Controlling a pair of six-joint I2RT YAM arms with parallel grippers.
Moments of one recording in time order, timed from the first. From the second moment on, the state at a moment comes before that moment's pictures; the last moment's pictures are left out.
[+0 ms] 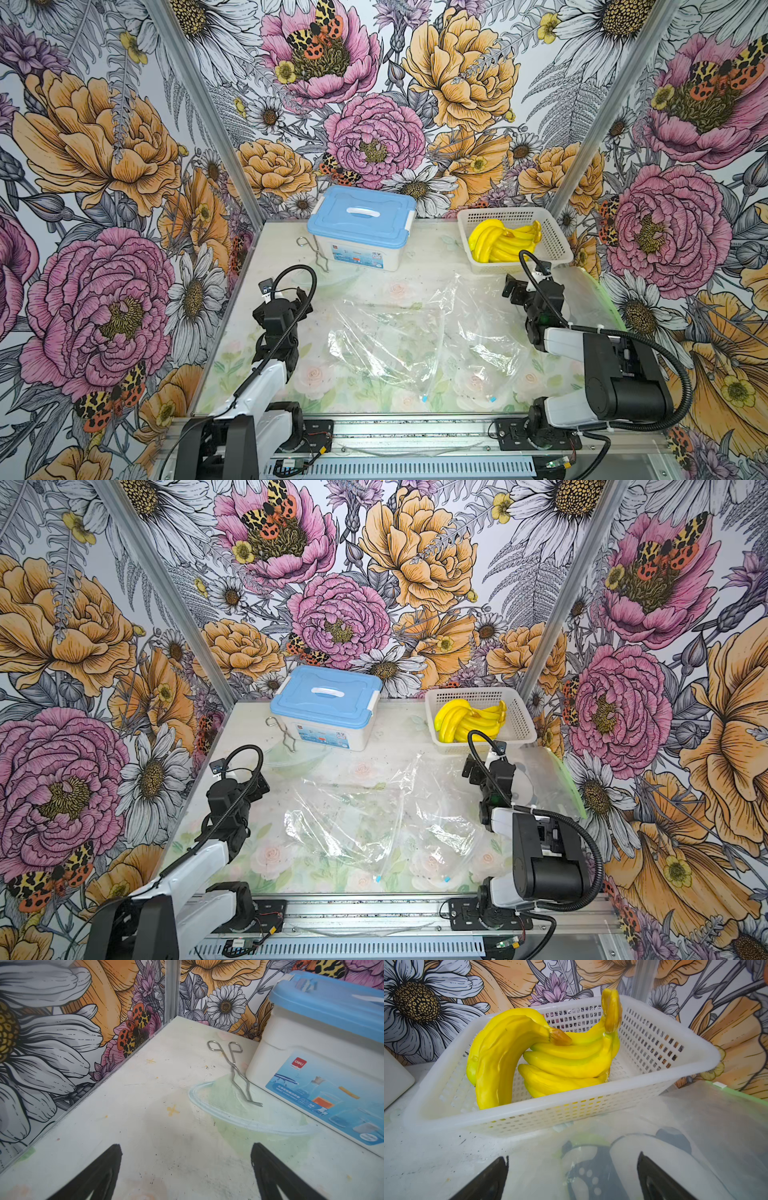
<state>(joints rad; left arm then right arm) 0.03 1.11 0.30 0.41 -0.31 -0.23 -0.10 1.46 0.43 0.67 0.01 0.09</state>
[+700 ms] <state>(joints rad) 0.06 1.54 0.28 1.01 -0.05 -0.13 -0.08 1.50 0.48 0.66 -0.04 0.04</state>
